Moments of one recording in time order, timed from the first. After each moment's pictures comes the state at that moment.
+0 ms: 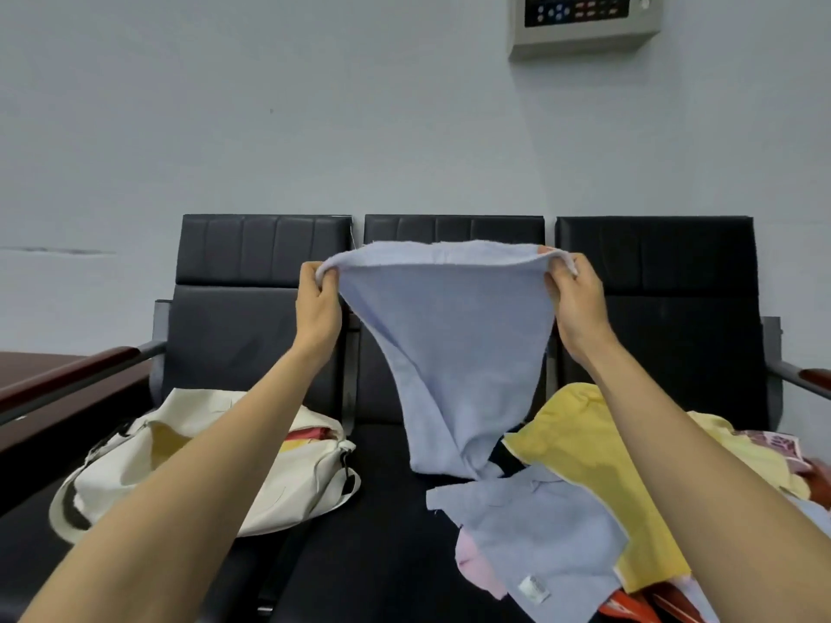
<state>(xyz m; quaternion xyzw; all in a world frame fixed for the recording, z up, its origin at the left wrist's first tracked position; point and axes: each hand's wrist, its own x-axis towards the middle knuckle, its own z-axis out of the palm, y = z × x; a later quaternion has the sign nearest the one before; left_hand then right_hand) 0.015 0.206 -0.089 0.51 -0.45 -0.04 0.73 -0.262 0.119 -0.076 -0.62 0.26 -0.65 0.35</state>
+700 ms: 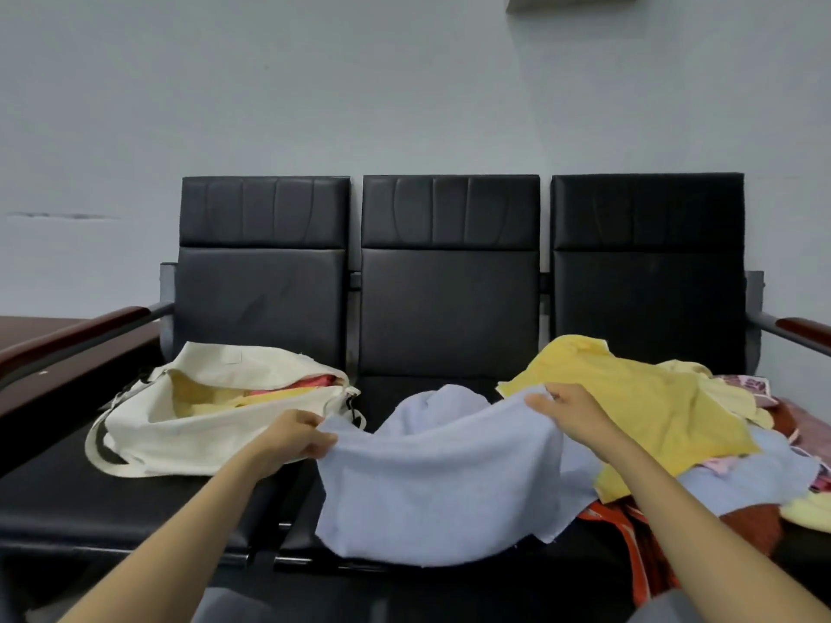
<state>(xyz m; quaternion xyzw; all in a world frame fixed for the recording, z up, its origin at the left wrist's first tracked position) 0.058 0.295 -0.286 0.69 -0.43 -0.38 0.44 -0.315 0.175 -0.247 -0.74 0.53 -0.30 0.29</state>
